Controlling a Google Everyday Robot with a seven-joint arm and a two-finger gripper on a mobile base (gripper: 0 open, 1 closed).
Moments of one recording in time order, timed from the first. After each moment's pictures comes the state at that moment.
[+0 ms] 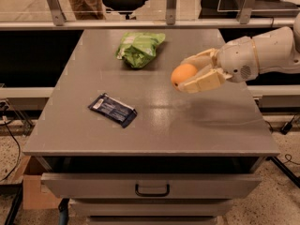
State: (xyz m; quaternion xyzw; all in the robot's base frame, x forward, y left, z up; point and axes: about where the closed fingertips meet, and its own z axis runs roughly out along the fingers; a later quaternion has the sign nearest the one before) arm 0.543 -0.101 0.921 -0.57 0.64 0.30 0.43
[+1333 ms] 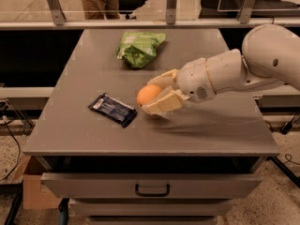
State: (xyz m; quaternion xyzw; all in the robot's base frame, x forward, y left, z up) arm 0.516 -0.015 0.878 -0.57 0.65 0.30 0.40
